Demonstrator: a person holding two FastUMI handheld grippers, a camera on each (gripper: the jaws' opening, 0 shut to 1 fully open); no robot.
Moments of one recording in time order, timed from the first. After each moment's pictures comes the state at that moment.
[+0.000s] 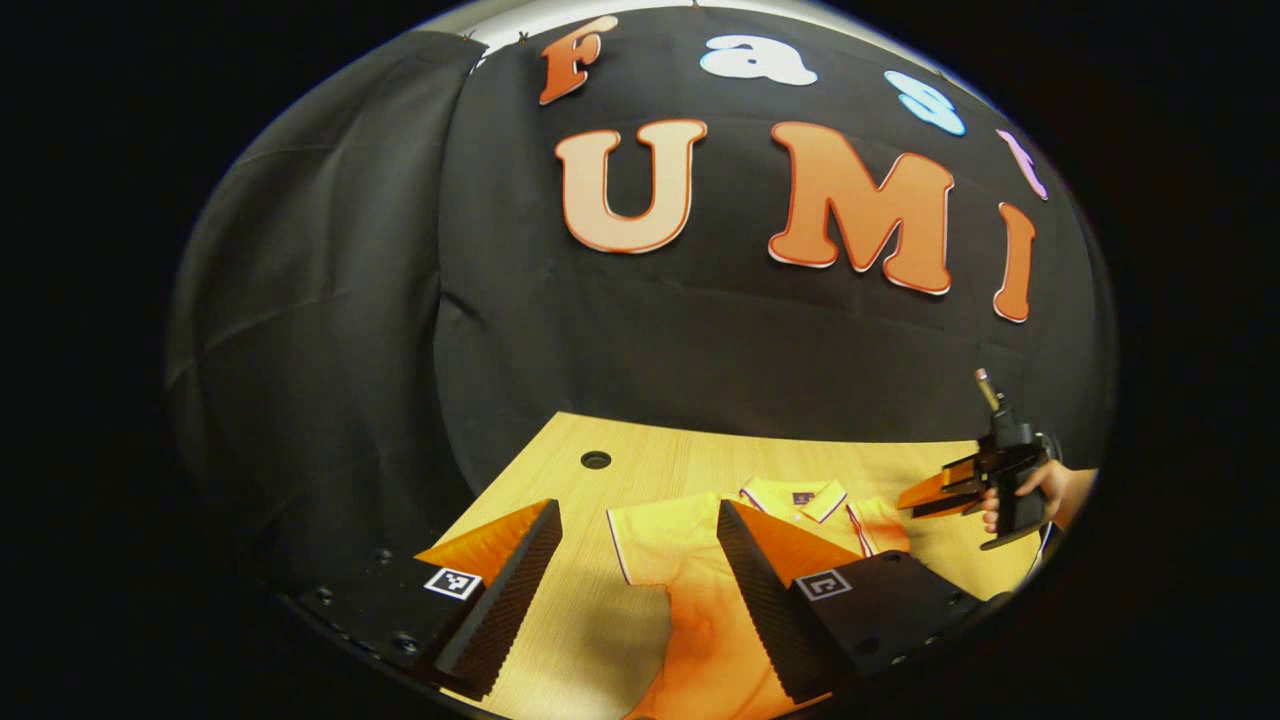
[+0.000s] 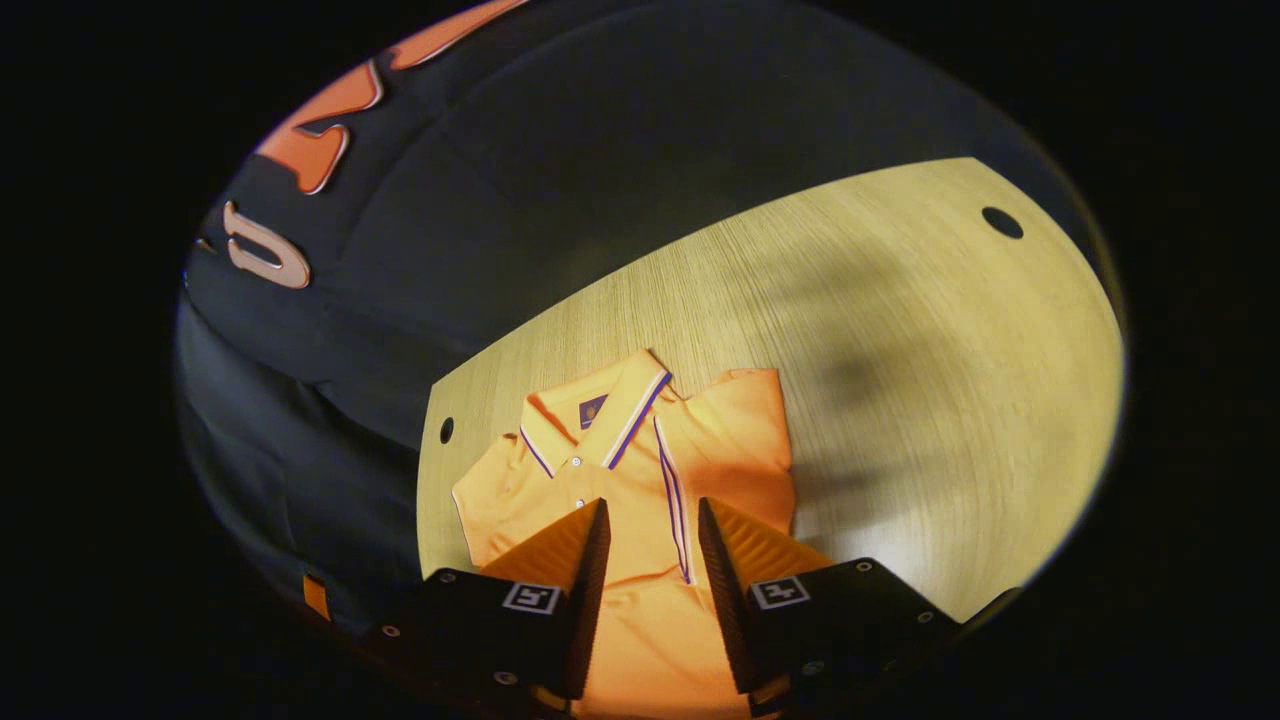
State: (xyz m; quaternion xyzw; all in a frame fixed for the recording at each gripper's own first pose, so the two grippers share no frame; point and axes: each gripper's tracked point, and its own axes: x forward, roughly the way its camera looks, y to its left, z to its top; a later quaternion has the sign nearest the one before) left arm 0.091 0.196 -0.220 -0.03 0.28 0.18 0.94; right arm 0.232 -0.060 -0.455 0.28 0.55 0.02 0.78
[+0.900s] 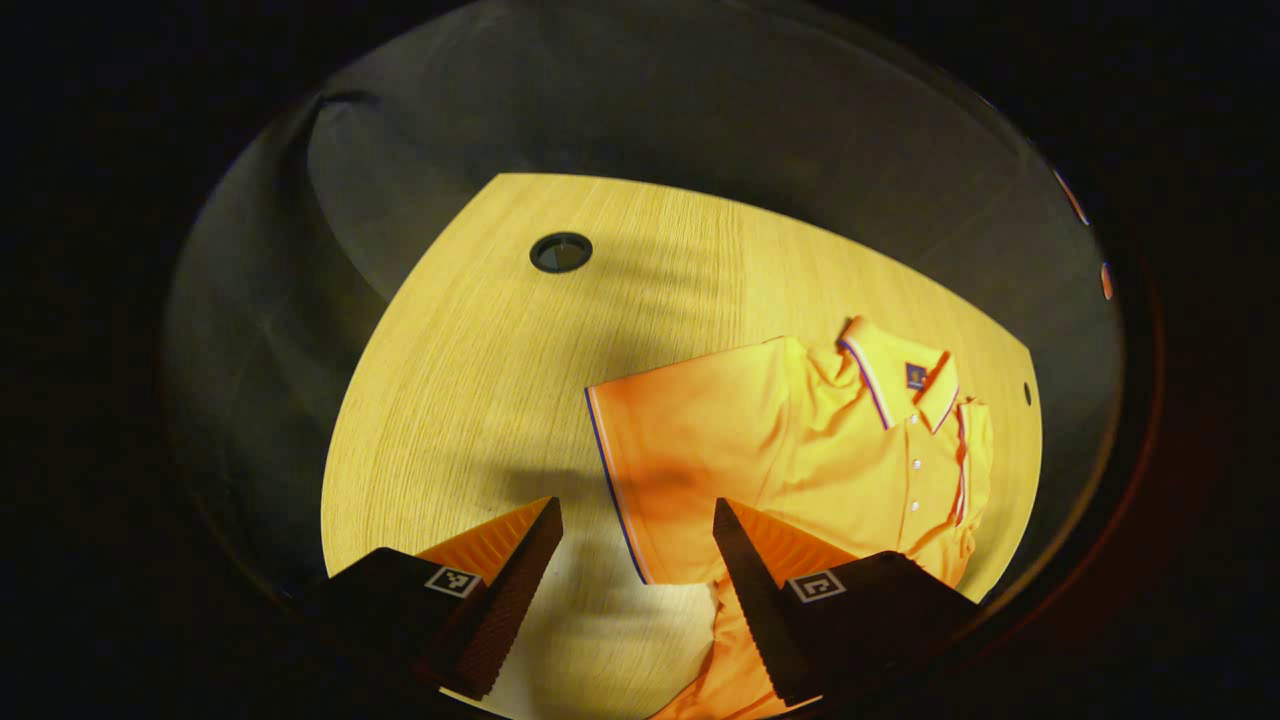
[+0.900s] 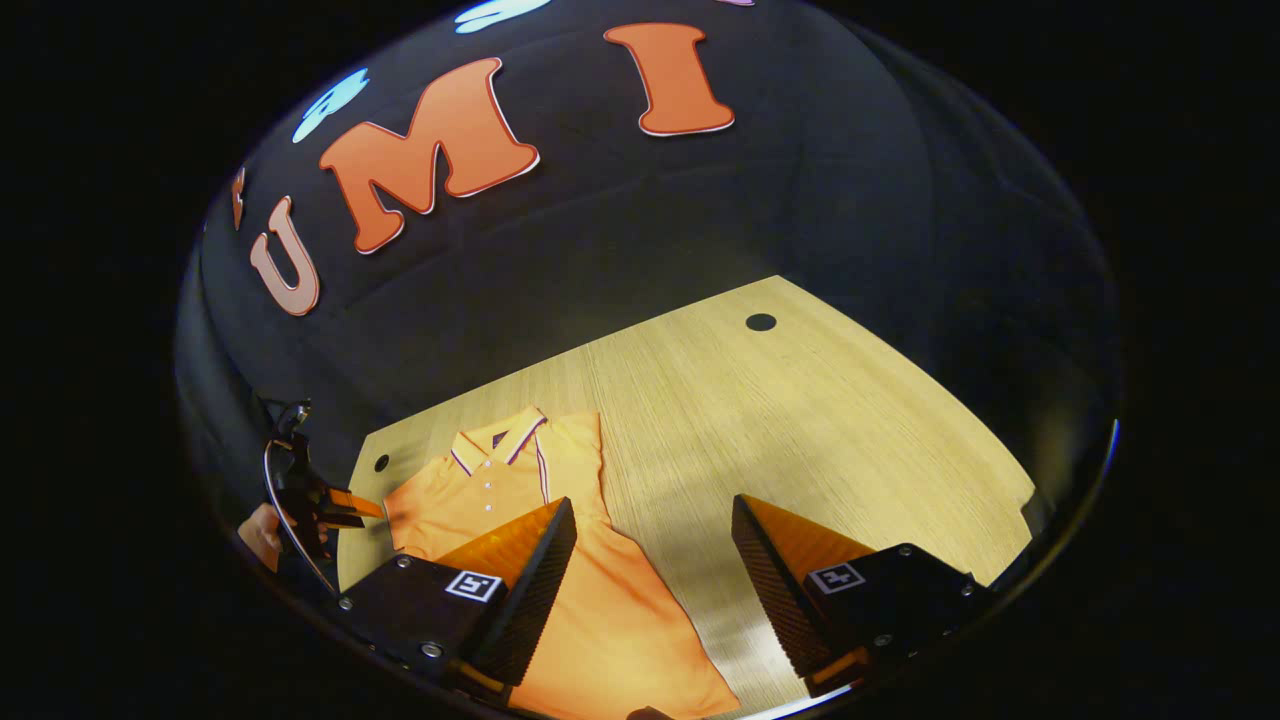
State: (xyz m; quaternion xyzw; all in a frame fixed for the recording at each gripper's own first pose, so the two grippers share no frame) left arm 0.189 0.253 -0.455 -0.11 0.62 0.12 0.77; right arm 0.054 -0.170 -0.325 0.18 0.42 -0.17 0.88
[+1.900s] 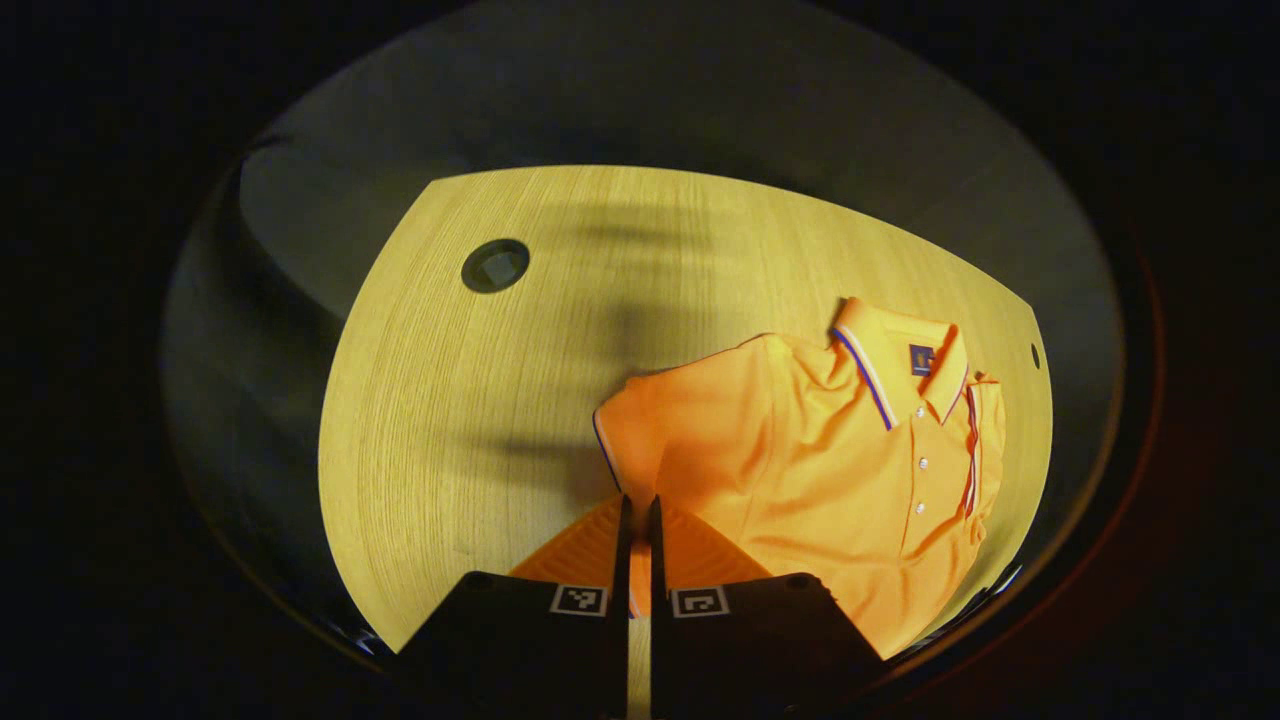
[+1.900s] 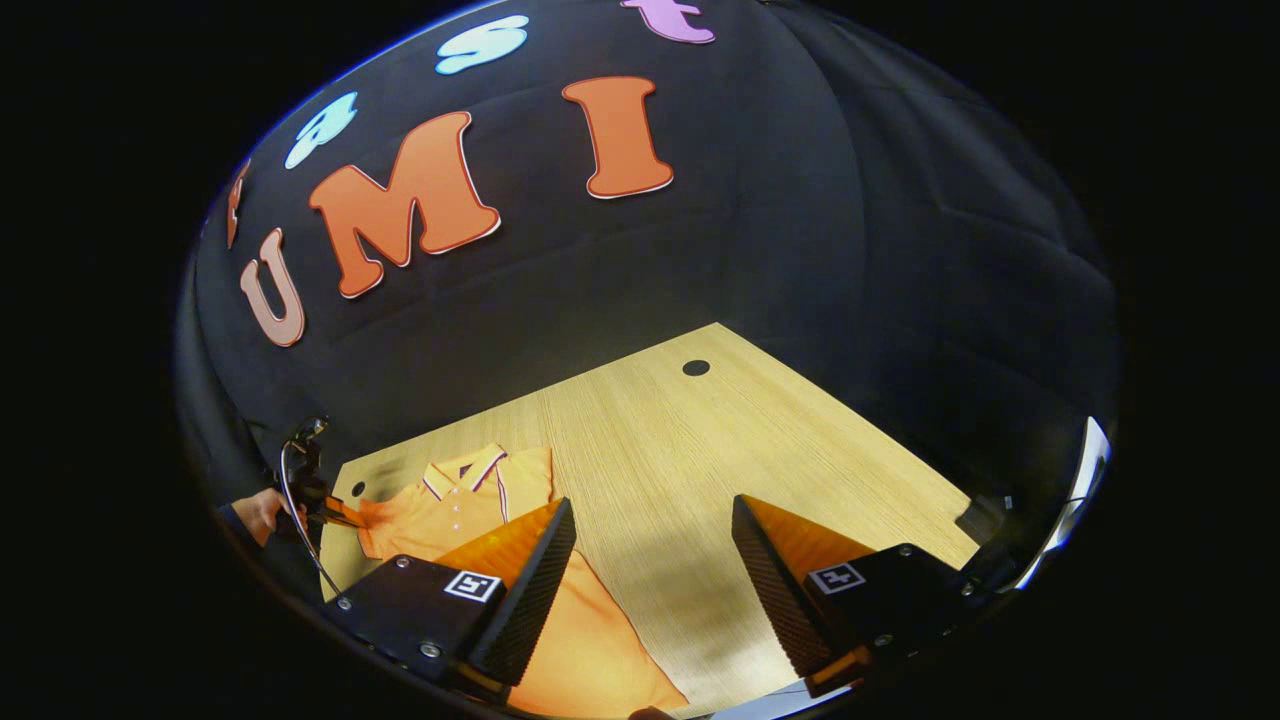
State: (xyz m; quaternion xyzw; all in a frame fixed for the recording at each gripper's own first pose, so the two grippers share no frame) left arm 0.224 0.225 -0.445 -0.06 0.64 0.07 0.77; right arm 0.022 -0.223 -0.283 0.16 0.37 -0.21 0.89
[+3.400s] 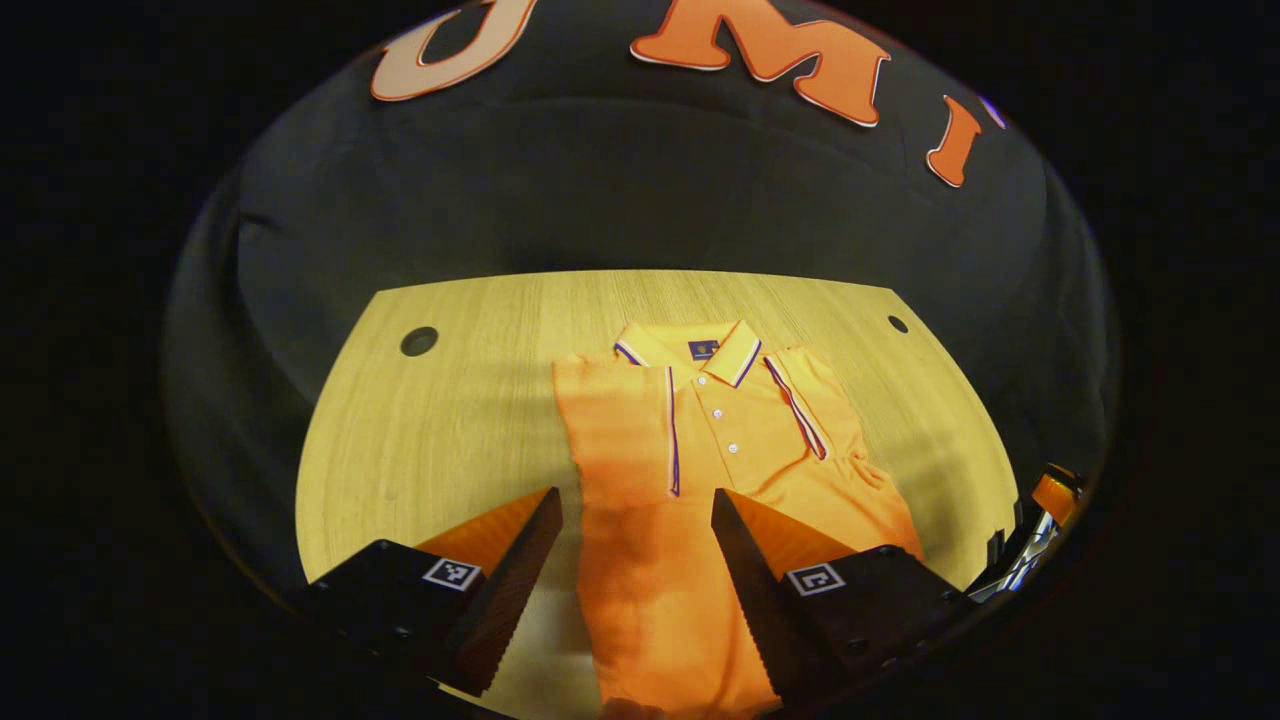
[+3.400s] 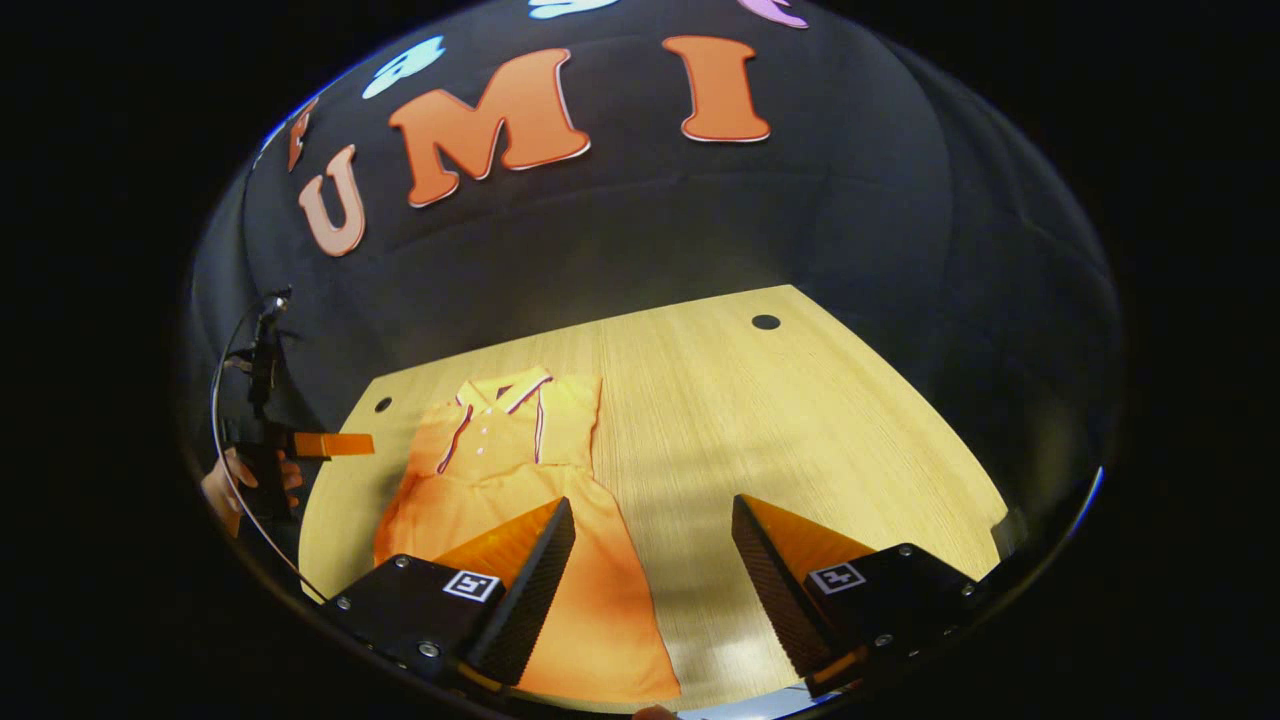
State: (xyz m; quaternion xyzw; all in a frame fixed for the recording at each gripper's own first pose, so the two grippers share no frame) left arm 0.130 0.104 -0.342 -0.04 0.47 -0.02 0.88; right arm 0.007 -0.157 -0.343 0.10 0.42 -0.10 0.89
